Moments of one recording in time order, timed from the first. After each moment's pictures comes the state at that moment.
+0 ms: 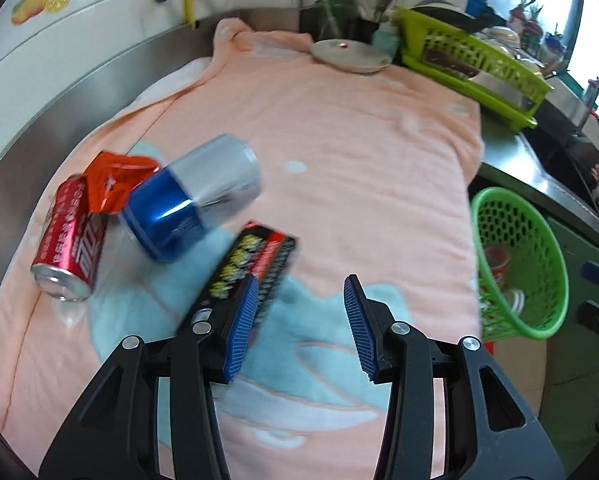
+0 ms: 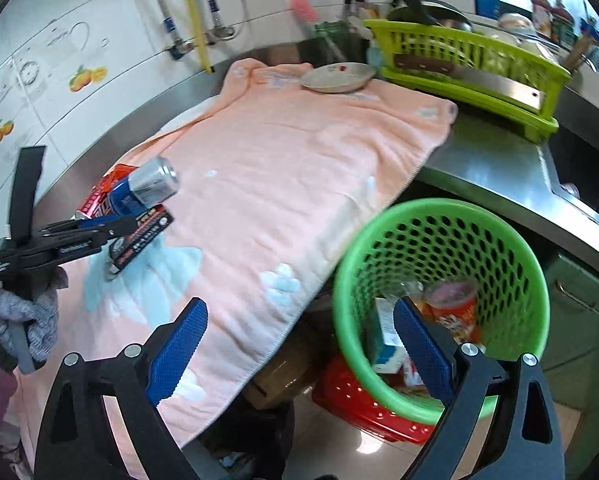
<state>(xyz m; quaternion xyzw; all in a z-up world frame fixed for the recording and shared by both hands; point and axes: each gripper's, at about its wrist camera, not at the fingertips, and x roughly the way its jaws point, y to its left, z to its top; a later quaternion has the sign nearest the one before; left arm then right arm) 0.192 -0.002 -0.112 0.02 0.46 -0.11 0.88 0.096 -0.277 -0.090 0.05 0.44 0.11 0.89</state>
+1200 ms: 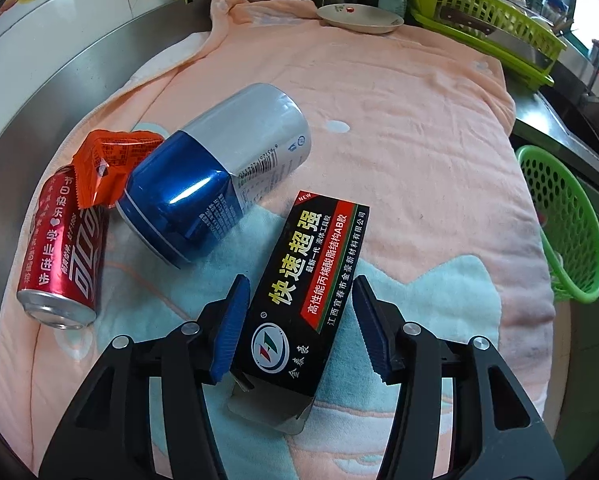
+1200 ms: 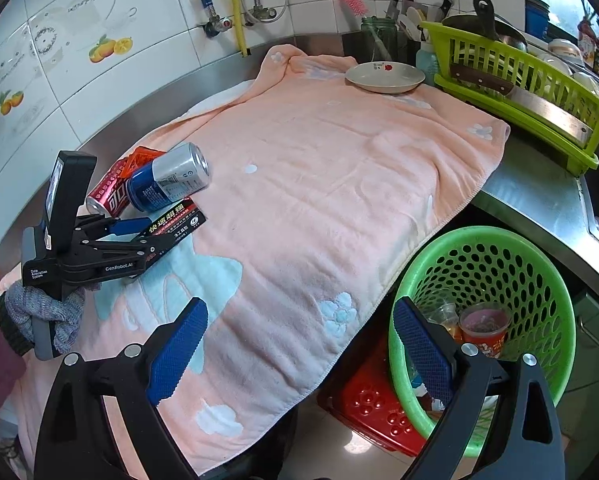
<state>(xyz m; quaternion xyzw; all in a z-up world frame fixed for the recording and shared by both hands) 0.218 0.019 -0.153 0.08 0.49 -0.12 0.86 0.129 -0.223 -0.091 0.02 0.45 0.15 0.88</state>
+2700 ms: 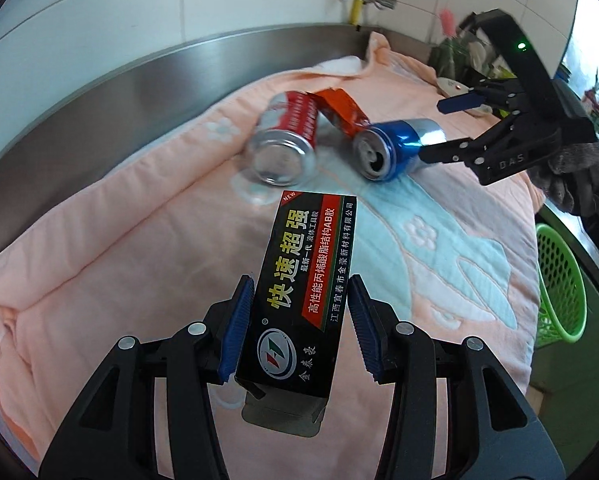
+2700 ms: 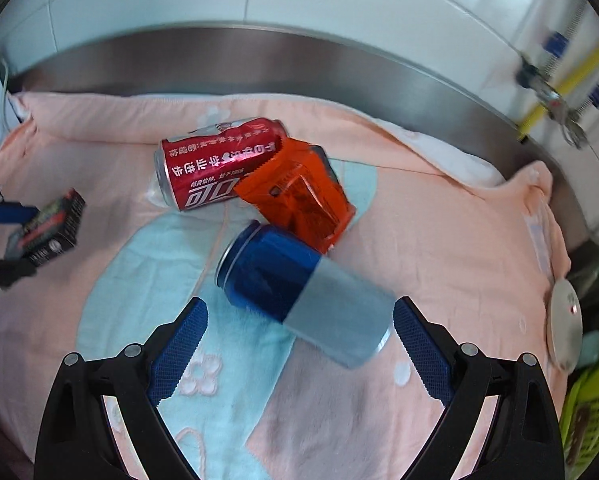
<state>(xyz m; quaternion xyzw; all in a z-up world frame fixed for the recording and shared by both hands) 0.085 0.161 -0.111 -0.08 0.44 0.03 0.89 0.267 0.037 -0.098 -0.35 0.40 0.42 0.73</state>
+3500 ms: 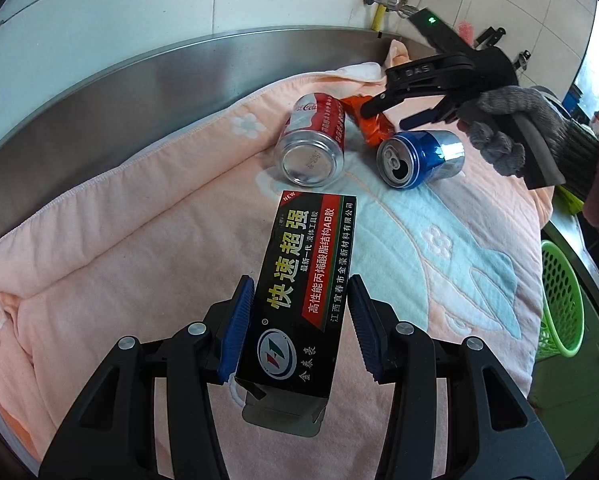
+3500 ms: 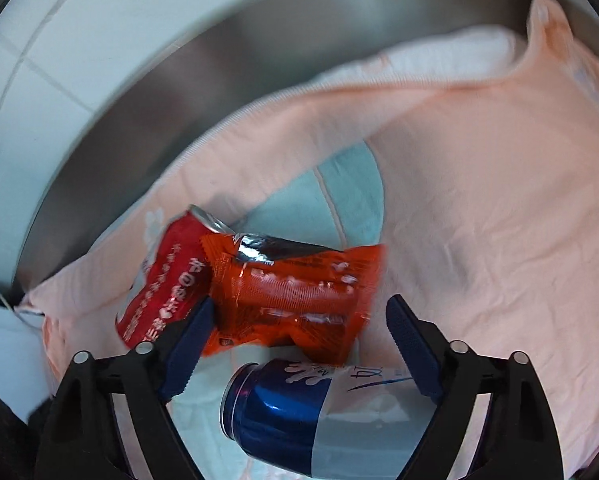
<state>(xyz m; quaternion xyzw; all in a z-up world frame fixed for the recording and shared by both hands) 0.082 0.174 -0.116 -0.11 0.44 0.04 0.89 0.387 0.084 -0.138 -0.06 0.62 0.35 0.70</state>
